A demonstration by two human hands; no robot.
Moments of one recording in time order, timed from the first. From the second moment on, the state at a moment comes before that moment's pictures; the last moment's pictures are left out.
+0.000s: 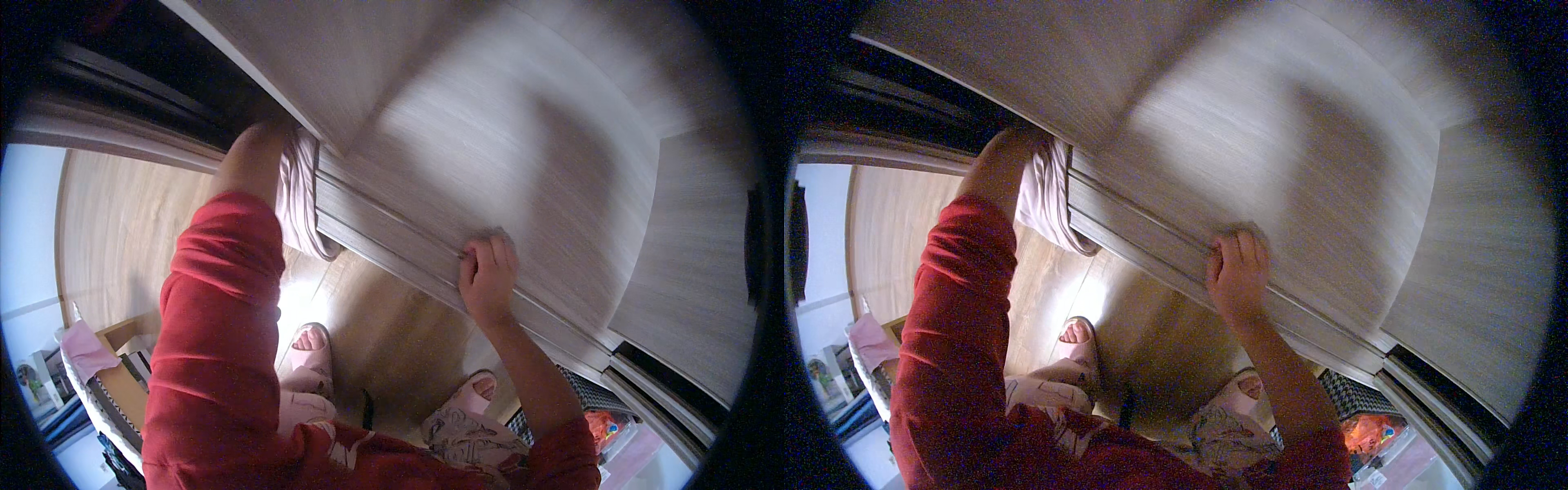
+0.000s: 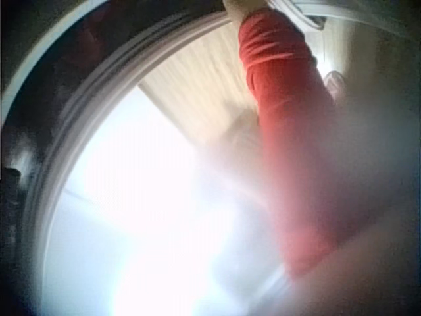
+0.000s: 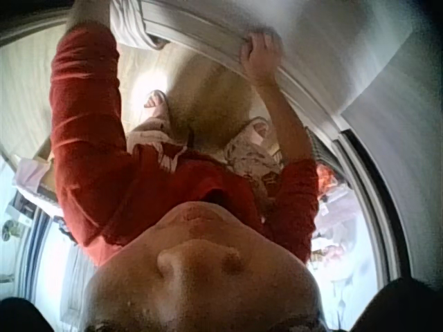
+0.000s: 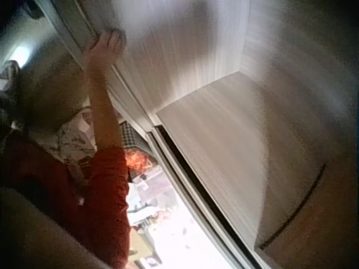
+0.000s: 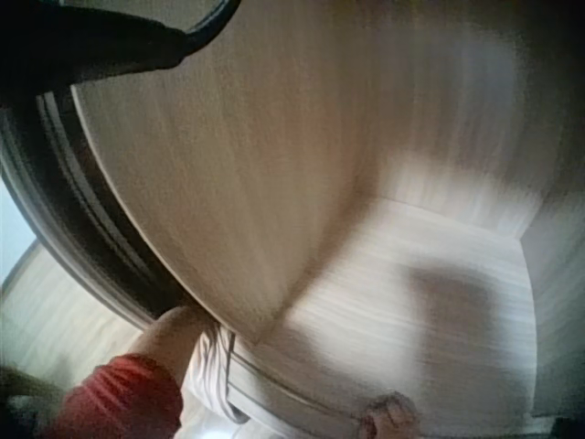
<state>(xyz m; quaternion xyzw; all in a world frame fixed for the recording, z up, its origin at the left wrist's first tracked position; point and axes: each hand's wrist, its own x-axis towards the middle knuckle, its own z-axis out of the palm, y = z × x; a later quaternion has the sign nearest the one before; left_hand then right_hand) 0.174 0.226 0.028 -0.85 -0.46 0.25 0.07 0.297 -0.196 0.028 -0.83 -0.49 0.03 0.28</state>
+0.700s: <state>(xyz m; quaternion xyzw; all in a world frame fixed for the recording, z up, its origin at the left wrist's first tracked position) 0.142 0.218 0.022 -0.83 -0.46 0.29 0.15 0.301 -0.193 0.029 -0.81 -0.50 0.01 0.31</state>
